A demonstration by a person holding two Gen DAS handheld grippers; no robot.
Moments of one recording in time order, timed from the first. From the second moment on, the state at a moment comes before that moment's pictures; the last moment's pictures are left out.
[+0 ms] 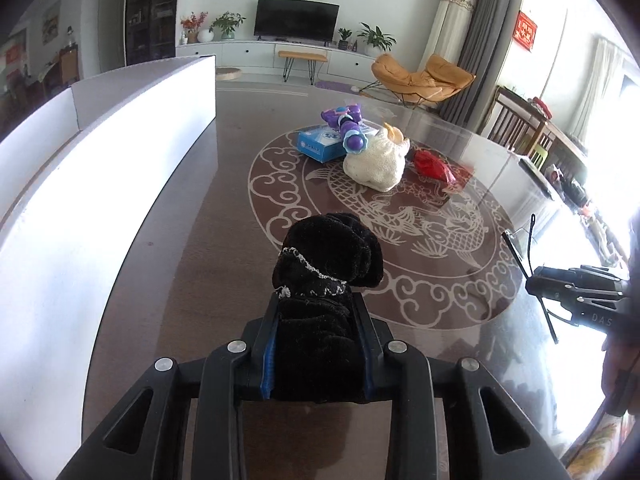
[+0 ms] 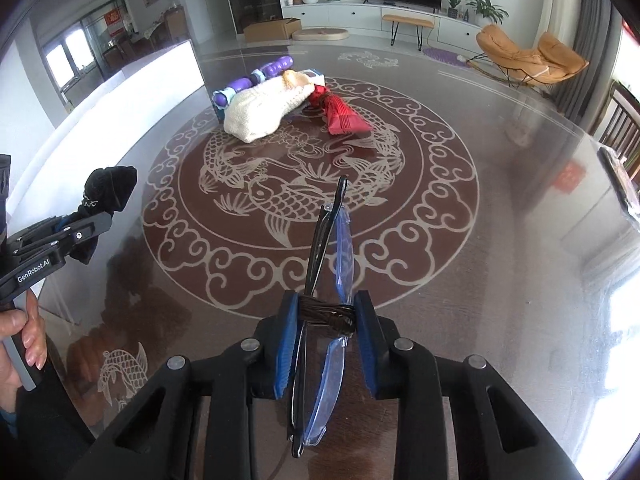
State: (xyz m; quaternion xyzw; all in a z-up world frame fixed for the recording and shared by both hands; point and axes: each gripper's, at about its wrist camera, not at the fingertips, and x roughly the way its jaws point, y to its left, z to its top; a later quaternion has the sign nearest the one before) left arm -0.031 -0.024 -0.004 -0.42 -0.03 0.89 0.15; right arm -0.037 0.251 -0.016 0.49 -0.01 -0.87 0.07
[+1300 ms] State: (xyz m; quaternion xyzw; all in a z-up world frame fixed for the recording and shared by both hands) left arm -0.029 -0.263 0.073 -0.39 -0.10 0.91 -0.10; right arm -0.138 -0.060 0.072 0.33 0.07 -0.89 0.30
